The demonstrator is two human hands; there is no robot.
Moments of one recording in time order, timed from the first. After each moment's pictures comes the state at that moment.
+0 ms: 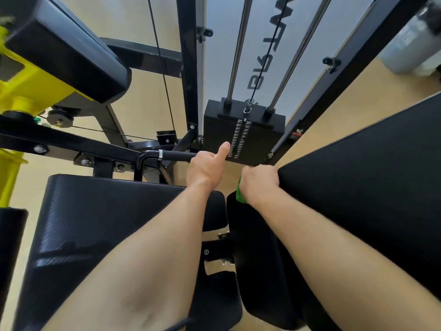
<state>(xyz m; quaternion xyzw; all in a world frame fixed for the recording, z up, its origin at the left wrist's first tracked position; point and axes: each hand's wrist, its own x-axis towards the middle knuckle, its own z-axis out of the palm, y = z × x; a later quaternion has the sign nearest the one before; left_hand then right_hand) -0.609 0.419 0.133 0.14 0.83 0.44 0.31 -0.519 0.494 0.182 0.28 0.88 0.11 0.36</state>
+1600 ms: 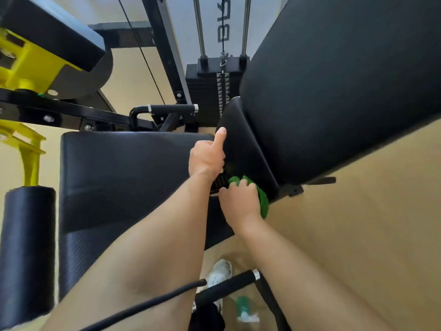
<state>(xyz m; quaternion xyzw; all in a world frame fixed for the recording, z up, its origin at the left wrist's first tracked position) -0.455 0.313 0.131 0.15 0.82 0.44 0.32 -0.332 0.290 0.128 0.30 0.93 0.03 0.20</state>
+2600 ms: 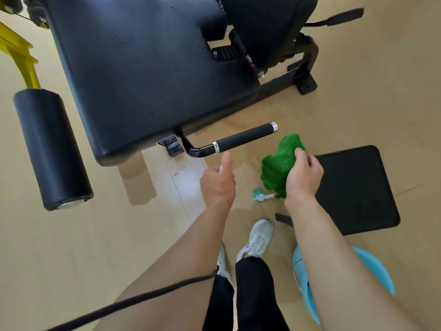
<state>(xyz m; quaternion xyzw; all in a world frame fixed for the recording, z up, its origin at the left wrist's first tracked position) -0.236 -0.032 0.034 0.05 0.84 0.41 0.35 -0.121 0.058 0.067 0.74 0.30 -0.52 -0.30</state>
